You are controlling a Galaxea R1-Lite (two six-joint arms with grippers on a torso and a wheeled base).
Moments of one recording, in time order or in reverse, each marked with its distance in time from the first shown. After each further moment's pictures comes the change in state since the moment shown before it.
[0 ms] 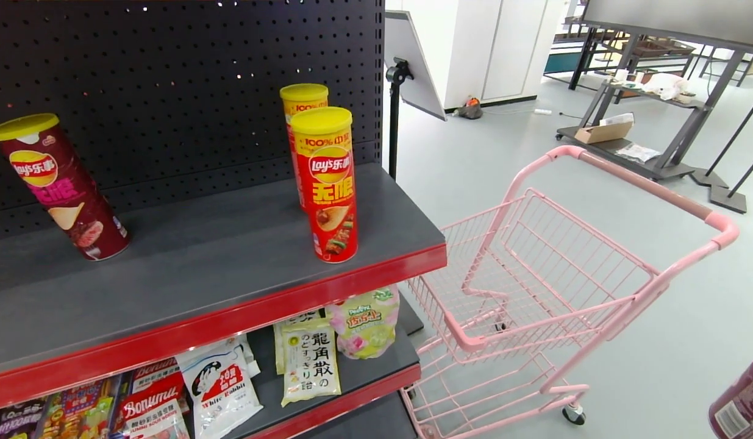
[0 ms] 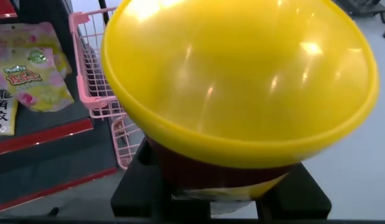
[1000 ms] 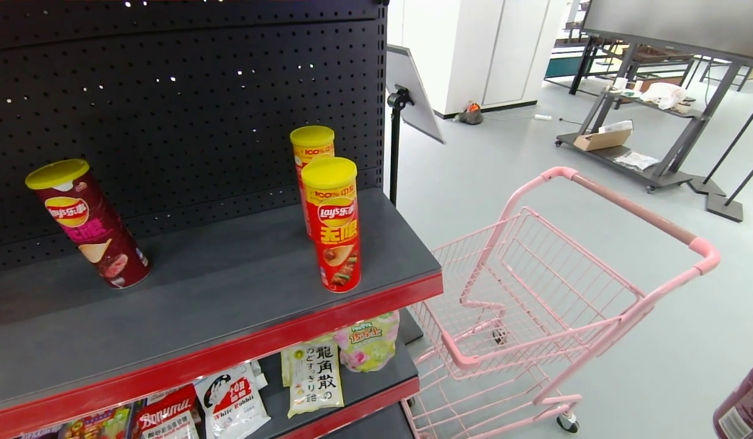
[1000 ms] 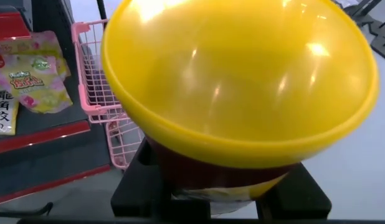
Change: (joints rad) left arm 0.000 0.000 0.000 0.001 0.000 0.000; right arm -0.002 0.000 0.022 -0.006 -0.003 -0.046
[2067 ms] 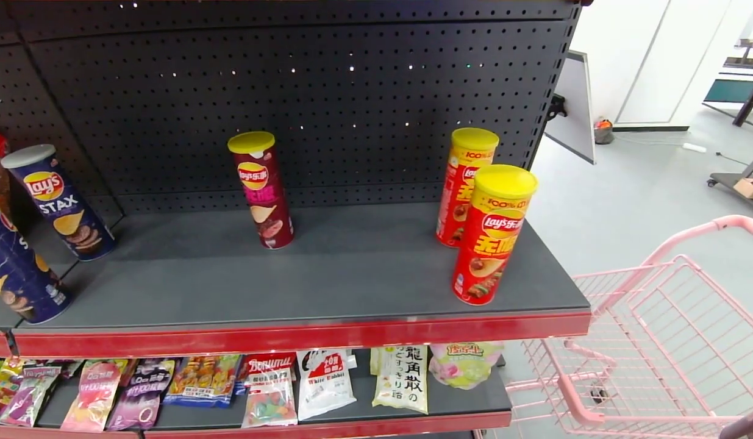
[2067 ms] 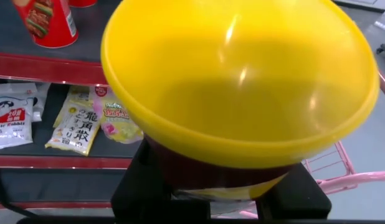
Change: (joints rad) left arm 0.001 0.000 0.000 -0.001 0.000 0.001; right arm 0.010 -0.256 0.121 0.006 0.016 0.000
